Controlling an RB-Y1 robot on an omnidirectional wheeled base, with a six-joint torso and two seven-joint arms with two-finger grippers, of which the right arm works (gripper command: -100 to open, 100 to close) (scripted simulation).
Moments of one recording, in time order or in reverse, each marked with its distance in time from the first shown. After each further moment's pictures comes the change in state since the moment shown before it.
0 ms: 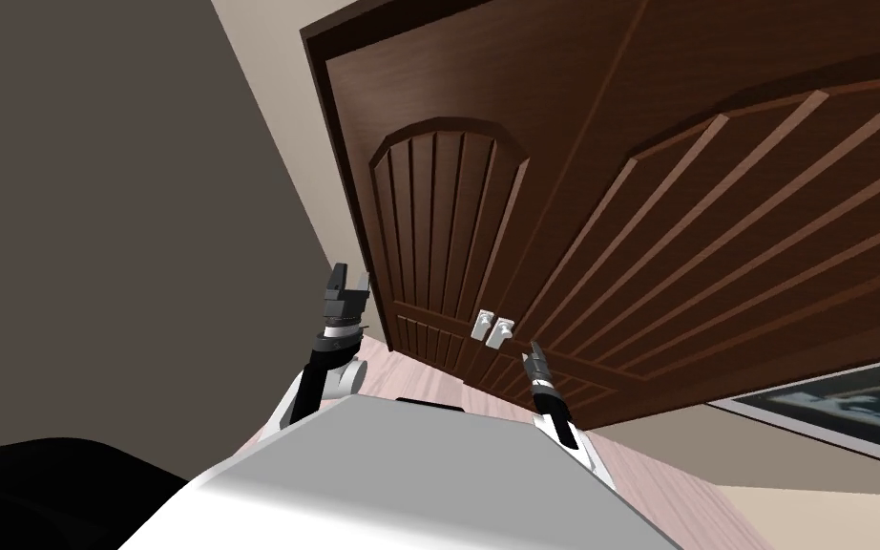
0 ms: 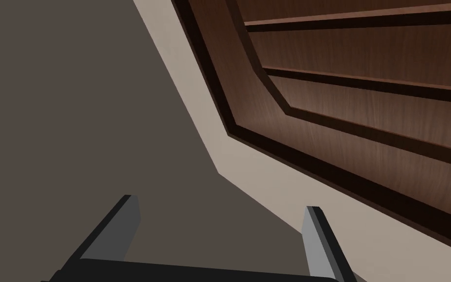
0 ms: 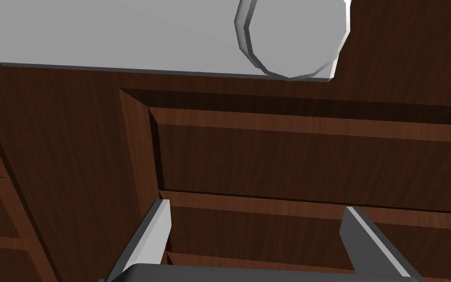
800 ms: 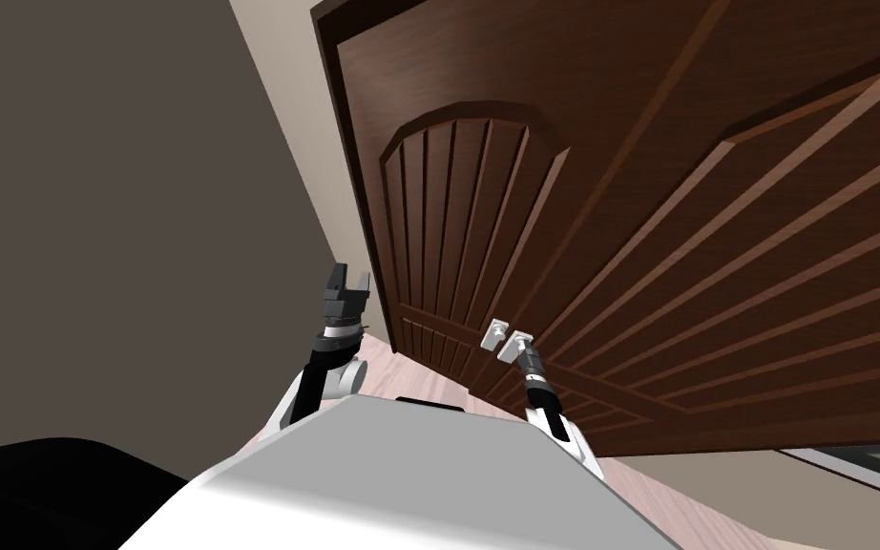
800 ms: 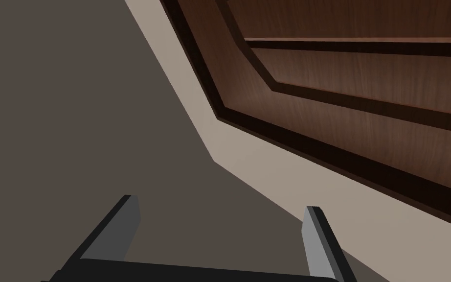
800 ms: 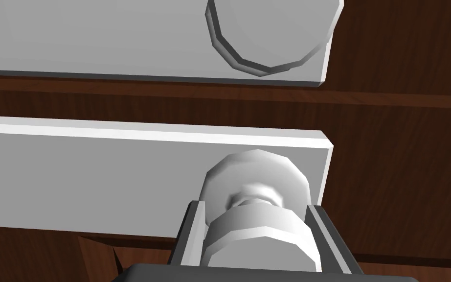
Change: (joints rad) arm -0.010 0.016 0.036 -0.028 0.005 -0.006 -0.002
